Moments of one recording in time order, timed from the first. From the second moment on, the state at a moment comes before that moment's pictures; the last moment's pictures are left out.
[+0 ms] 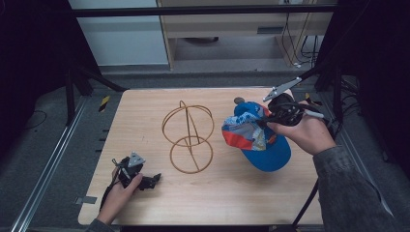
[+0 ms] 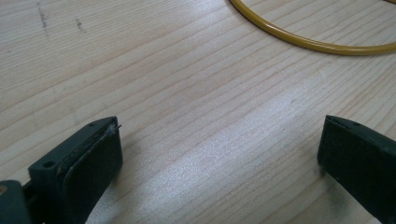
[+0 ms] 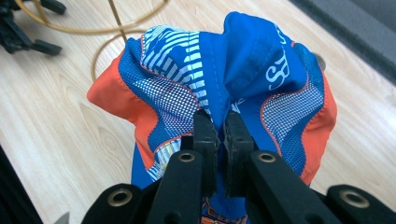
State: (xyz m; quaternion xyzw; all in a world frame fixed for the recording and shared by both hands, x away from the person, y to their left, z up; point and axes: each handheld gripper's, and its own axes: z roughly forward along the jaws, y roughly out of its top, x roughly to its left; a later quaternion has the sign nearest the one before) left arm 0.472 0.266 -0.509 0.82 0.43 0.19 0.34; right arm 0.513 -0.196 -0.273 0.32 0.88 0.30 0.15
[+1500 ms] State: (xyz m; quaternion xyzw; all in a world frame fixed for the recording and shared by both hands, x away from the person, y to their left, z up) left arm 0.472 0.266 -0.509 0.82 0.43 0.19 0.34; right arm 0.506 -0.113 -0.180 0.21 0.87 0.40 0.18
